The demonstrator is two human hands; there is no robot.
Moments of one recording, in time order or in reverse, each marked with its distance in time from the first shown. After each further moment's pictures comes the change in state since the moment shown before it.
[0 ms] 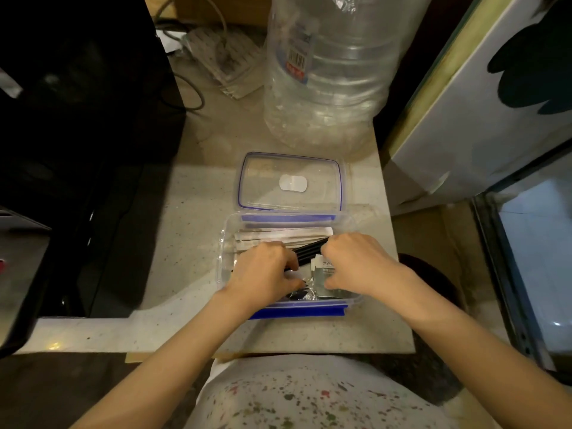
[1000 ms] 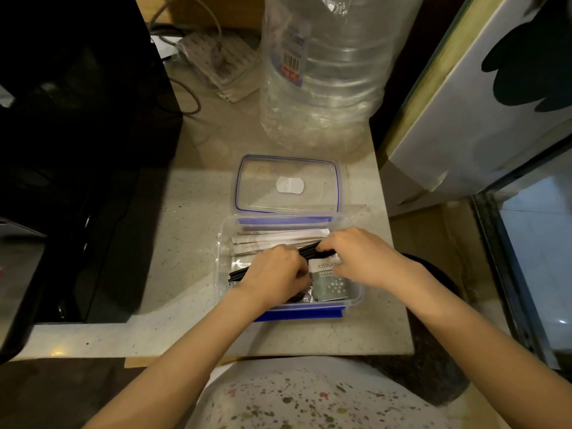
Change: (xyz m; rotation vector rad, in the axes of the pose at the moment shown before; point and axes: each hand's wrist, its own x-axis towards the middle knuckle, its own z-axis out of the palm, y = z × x) left_hand 0.014 0.011 0.010 0.001 -0.079 0.083; right_hand 0.005 0.024 0.009 0.222 0.085 -0.045
